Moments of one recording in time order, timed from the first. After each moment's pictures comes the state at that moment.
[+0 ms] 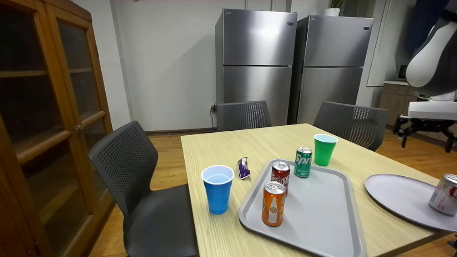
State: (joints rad) arm 0.44 0.20 -1.04 -2.57 -0.15 2.87 0.45
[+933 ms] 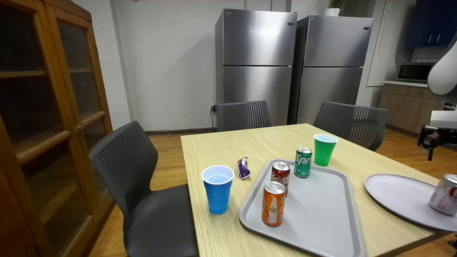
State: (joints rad) arm 0.48 0.20 -1.17 -2.65 -0.15 2.87 0.51
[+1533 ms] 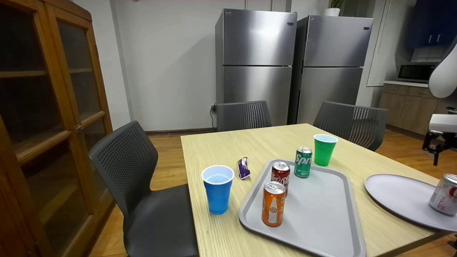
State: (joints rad) arm 0.48 0.22 -1.17 -2.66 -0.11 2.86 0.58
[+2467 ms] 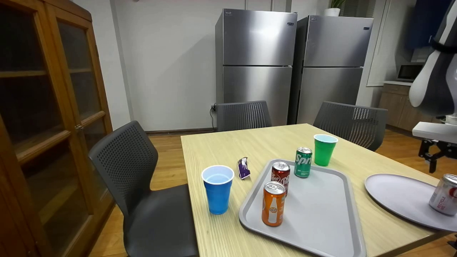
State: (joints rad) arm 0.27 0.35 -0.92 -2.60 0.16 2.86 0.63
